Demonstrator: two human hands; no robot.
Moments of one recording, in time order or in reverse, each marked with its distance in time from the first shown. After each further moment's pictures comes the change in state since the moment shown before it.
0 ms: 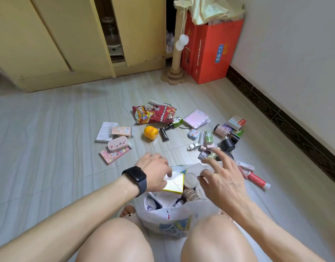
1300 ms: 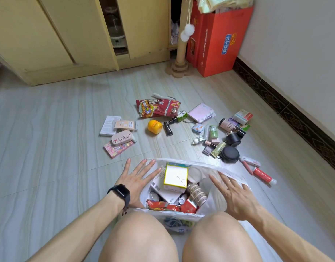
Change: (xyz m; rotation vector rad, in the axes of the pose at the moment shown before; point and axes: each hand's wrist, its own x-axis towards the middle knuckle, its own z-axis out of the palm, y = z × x) left_hand -0.020 -0.043 0.125 0.129 -0.111 -0.120; right_hand -0.057 0.045 0.050 -0.067 -0.862 0.089
